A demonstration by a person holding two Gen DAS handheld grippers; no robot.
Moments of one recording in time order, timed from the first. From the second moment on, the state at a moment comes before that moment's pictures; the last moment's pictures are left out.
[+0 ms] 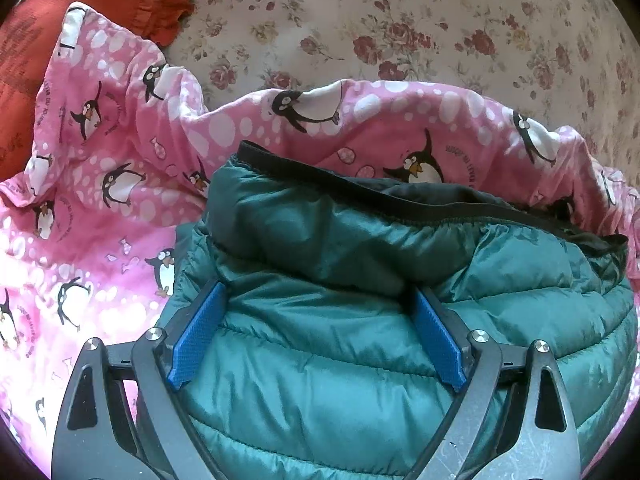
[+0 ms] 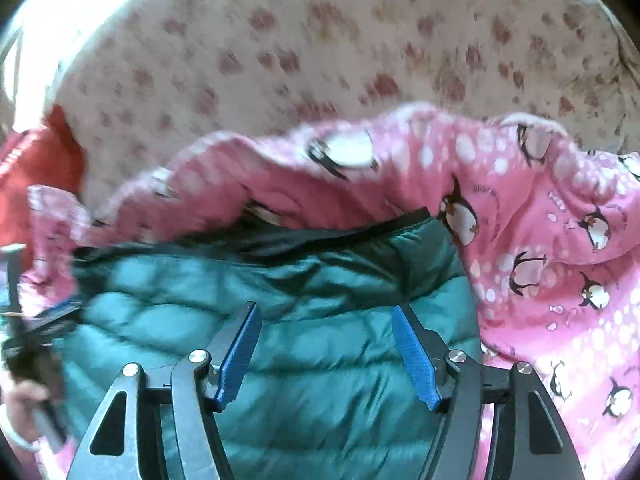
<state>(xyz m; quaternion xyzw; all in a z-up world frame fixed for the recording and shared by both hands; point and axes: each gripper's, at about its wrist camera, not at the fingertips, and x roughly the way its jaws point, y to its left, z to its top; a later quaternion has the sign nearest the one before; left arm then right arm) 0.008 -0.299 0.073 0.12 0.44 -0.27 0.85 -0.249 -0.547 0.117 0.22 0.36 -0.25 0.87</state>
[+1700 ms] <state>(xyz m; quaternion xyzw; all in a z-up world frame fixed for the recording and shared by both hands) -0.047 -0.192 0.072 0.05 0.47 -0.29 0.83 -0.298 -0.474 0.098 0.20 0.41 -0.22 0.86</state>
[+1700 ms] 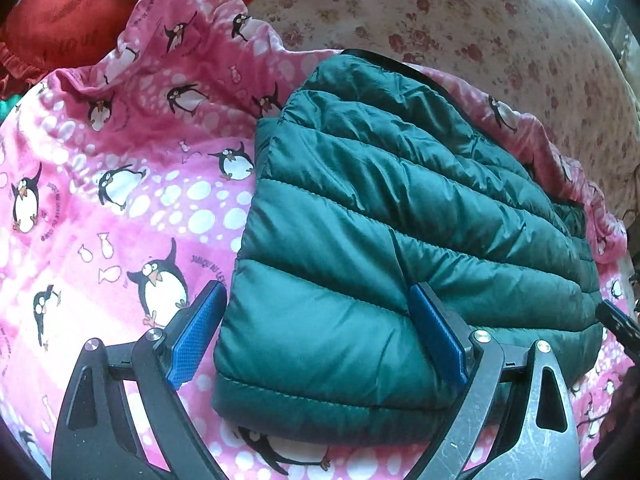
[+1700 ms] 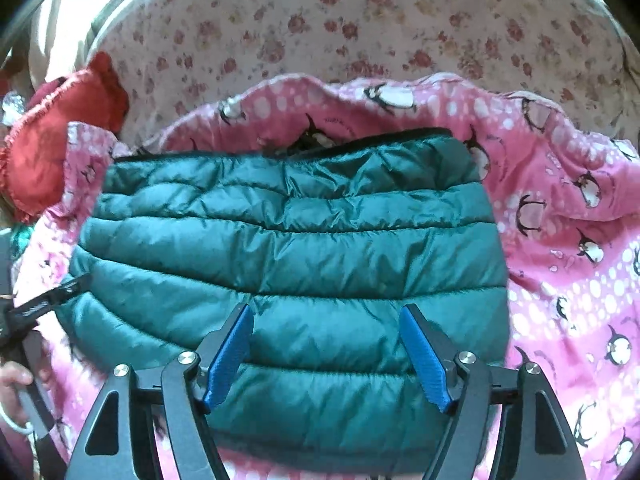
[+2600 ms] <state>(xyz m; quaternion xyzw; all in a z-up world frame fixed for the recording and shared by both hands) -0.008 -0.185 0.050 -0.09 0.56 -0.36 0.74 -0.342 -0.562 0.037 0.44 0.38 -0.18 0.79</state>
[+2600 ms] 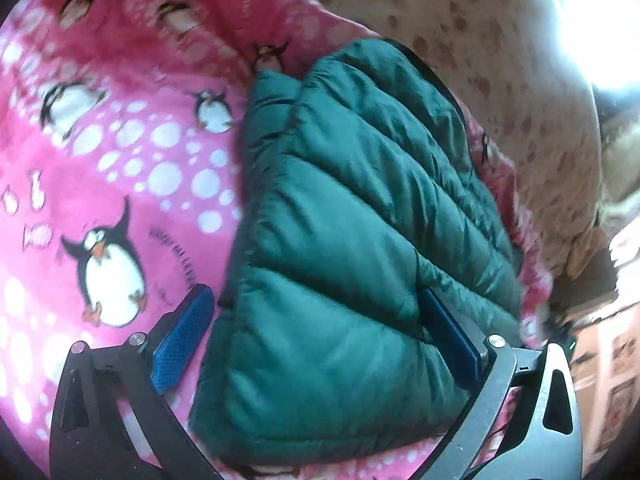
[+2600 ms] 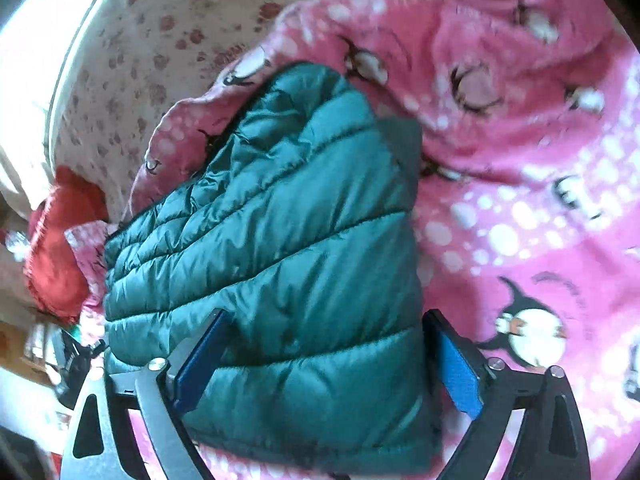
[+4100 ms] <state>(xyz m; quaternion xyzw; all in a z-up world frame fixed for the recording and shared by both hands) -0.151 -0.133 0.158 0.10 0.42 -0.35 0.83 -0.418 -0.467 0.149 0.30 0.39 -0.21 0.85</state>
